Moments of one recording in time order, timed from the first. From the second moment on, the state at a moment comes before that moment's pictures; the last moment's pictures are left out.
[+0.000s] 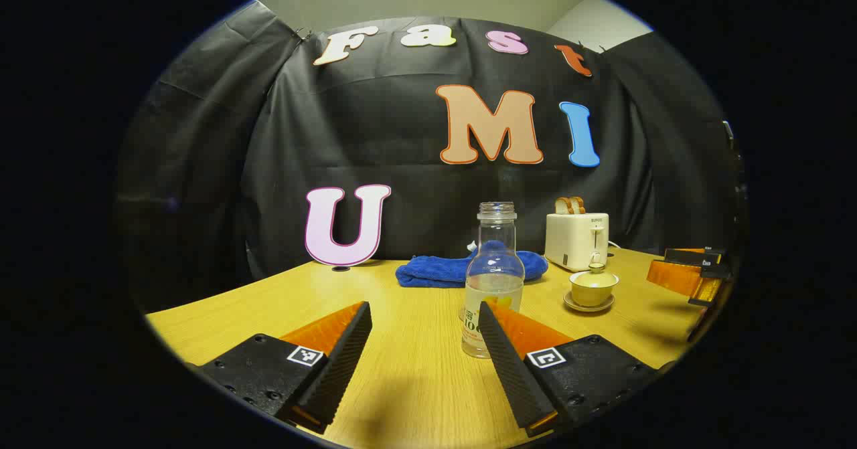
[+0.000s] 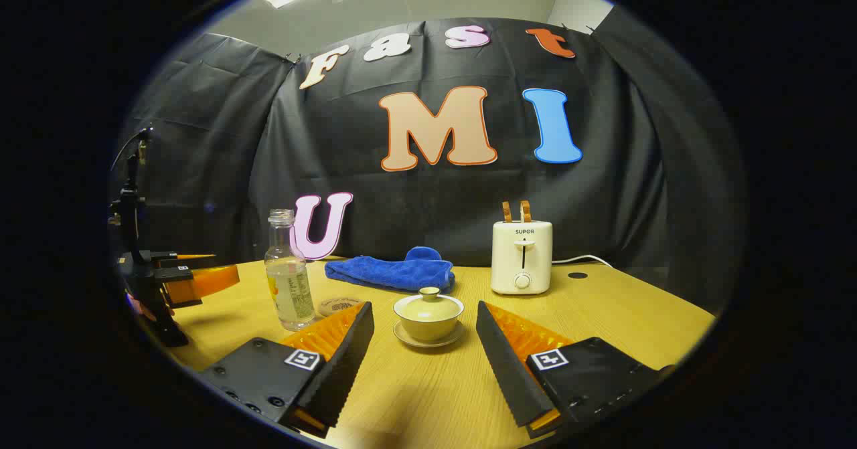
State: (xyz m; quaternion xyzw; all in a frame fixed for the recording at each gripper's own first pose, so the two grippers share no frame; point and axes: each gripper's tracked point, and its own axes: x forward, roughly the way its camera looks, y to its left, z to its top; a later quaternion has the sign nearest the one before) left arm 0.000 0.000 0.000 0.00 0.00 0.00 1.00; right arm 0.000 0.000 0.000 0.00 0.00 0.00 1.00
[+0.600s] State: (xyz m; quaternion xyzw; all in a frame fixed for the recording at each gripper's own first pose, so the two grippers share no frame) left arm 0.000 0.000 0.000 0.00 0.00 0.00 1.00; right arm 0.000 0.000 0.000 0.00 0.00 0.00 1.00
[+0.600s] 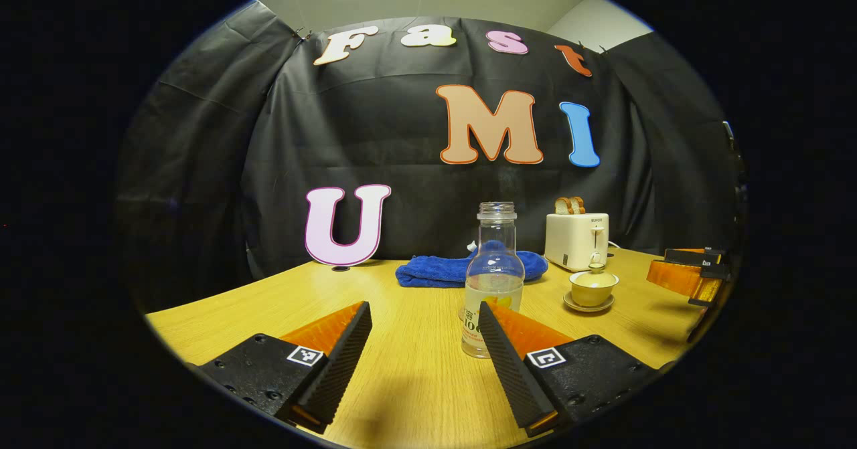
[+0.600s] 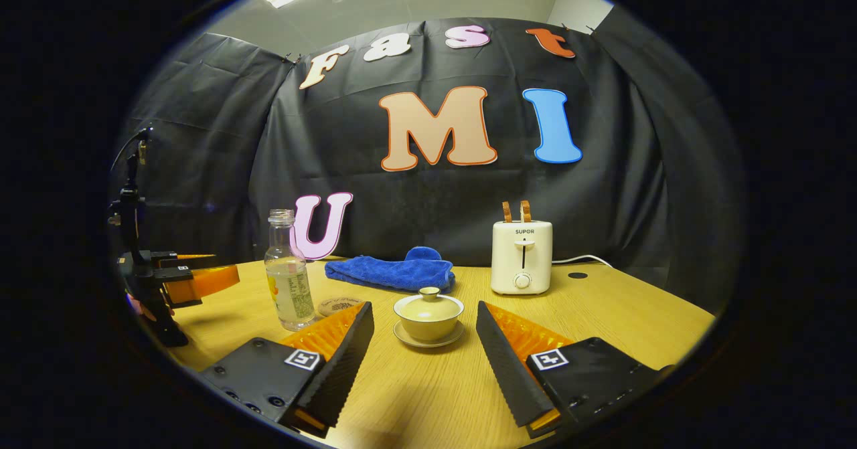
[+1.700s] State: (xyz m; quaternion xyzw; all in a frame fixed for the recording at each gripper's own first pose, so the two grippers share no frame) left arm 0.000 0.000 0.000 0.00 0.00 0.00 1.00; right arm 0.002 -0.004 0.000 0.00 0.00 -0.01 1.00
